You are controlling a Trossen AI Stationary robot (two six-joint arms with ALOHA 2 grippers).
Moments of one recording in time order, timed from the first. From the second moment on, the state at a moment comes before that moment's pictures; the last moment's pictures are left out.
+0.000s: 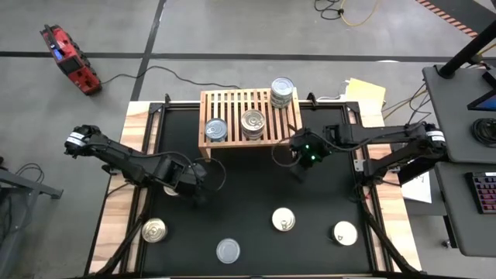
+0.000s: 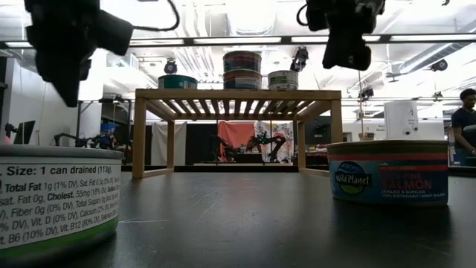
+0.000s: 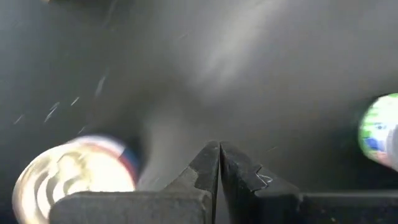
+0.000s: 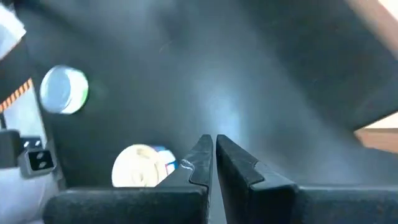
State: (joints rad) left arm -0.32 1.30 0.95 -0.97 -0.04 -0.97; right arm -0.05 1.31 1.13 -0.78 -0.16 0.53
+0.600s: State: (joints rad) left arm -0.32 1.30 0.94 -0.66 -0.07 -0.71; right arm 0.22 1.31 1.11 -0.77 -0.16 0.69
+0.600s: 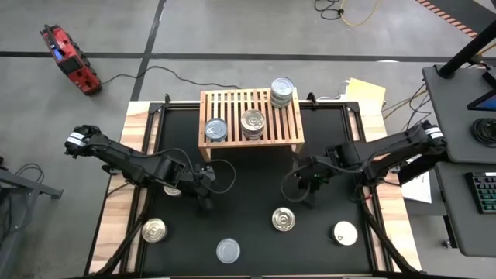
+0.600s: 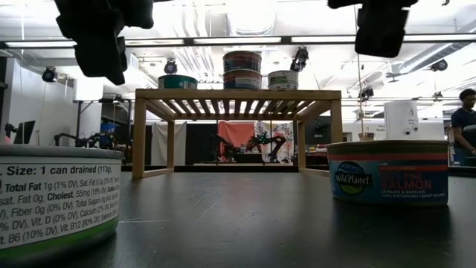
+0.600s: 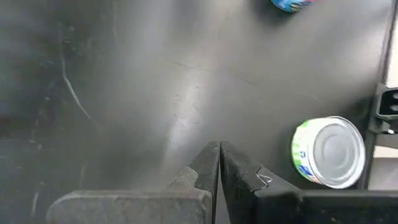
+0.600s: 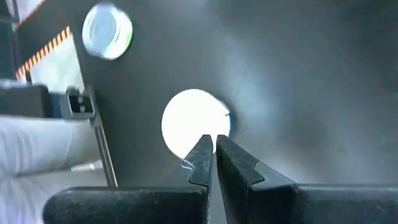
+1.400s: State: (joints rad) left arm -0.32 1.32 0.92 -0.35 -0.14 -0.61; right arm 0.36 1.34 0.73 -0.13 -0.21 0.64
